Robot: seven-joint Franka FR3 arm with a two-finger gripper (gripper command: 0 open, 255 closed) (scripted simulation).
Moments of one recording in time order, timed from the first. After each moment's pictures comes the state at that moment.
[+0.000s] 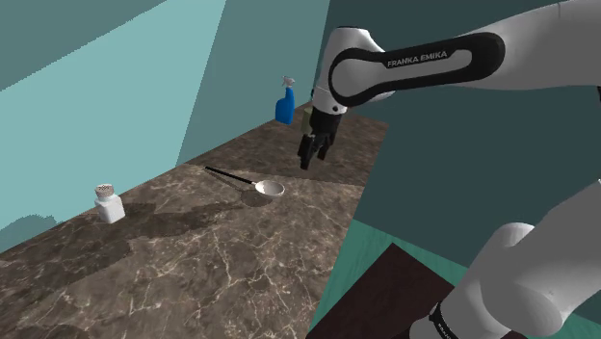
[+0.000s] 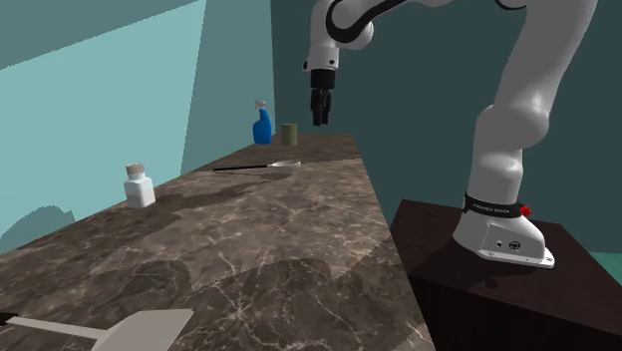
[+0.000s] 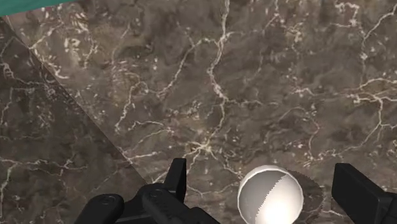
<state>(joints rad) 0.05 -0.22 0.05 -2.20 0.04 2.01 -0.09</state>
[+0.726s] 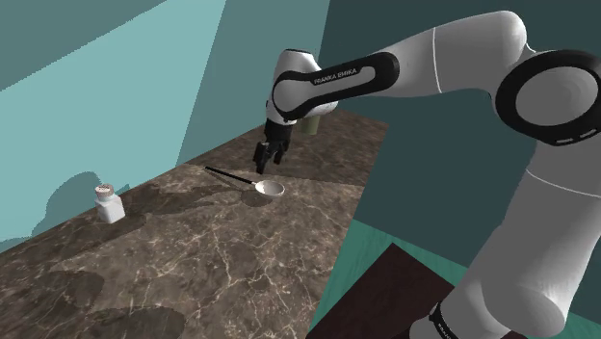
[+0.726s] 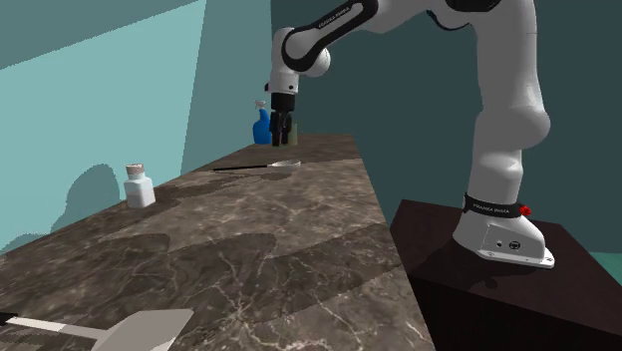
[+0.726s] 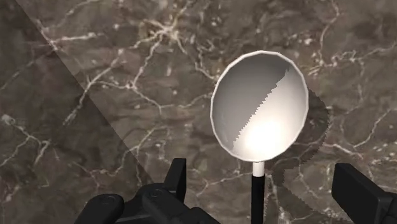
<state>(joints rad) 0.08 0.19 0.08 -1.90 0.07 2.15 -0.16</state>
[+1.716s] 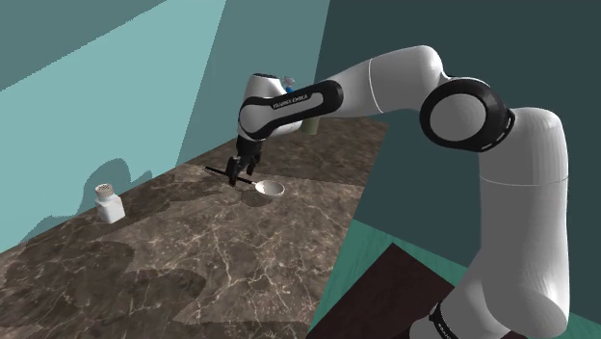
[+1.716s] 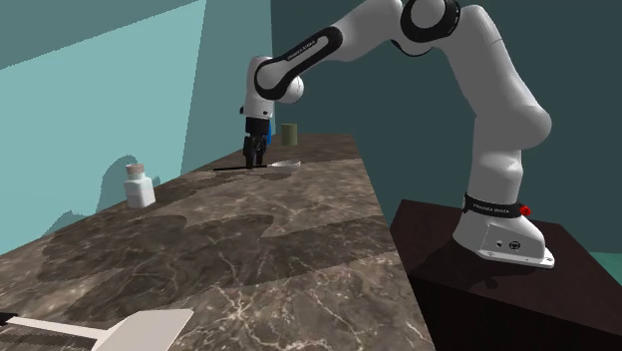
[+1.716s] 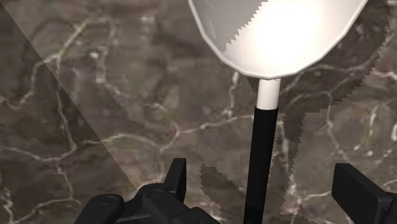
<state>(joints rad) 0.11 0.50 0.11 -1.63 0.08 2.23 -0.19</state>
